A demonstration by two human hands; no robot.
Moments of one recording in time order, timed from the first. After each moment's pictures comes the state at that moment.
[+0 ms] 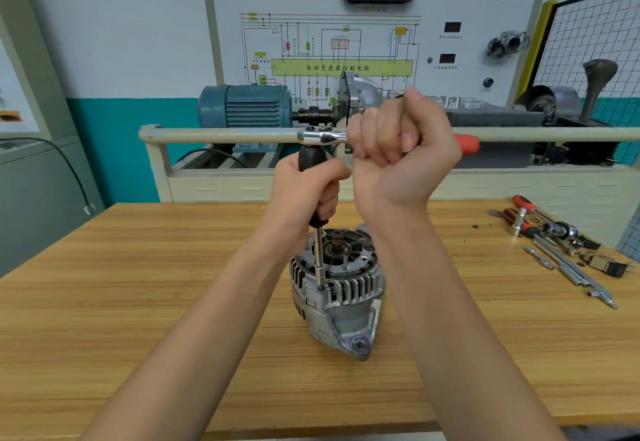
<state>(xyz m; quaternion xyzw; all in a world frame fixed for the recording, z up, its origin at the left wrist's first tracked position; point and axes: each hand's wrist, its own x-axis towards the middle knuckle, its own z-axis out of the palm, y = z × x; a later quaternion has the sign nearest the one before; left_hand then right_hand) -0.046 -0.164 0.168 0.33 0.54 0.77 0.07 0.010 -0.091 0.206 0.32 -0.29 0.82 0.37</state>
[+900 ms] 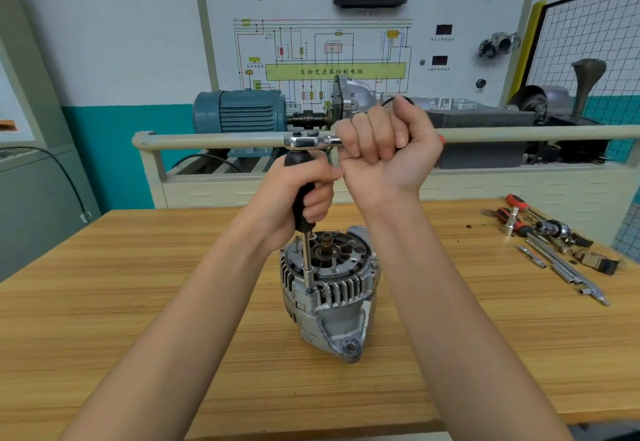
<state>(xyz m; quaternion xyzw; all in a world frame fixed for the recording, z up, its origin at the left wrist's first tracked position) -0.050 -0.167 0.177 0.40 0.52 0.73 0.19 0.004 -0.069 0.207 0.29 -0.19 0.91 0.23</state>
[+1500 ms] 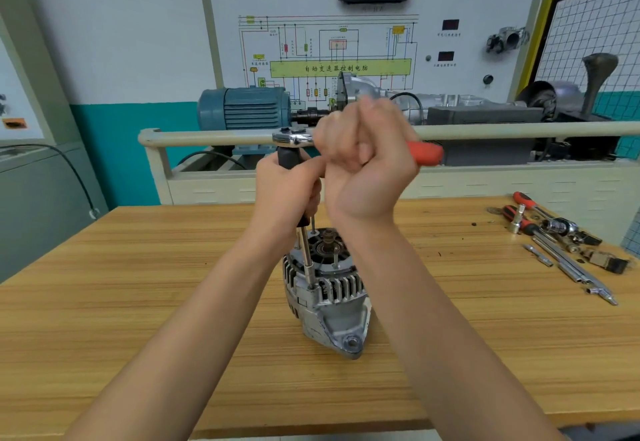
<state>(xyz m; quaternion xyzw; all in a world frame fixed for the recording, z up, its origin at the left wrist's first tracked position) -0.041 -0.159 0.170 0.27 0.57 0.77 -0.04 0.009 -0.104 0.198 0.35 -0.34 0.77 0.41</state>
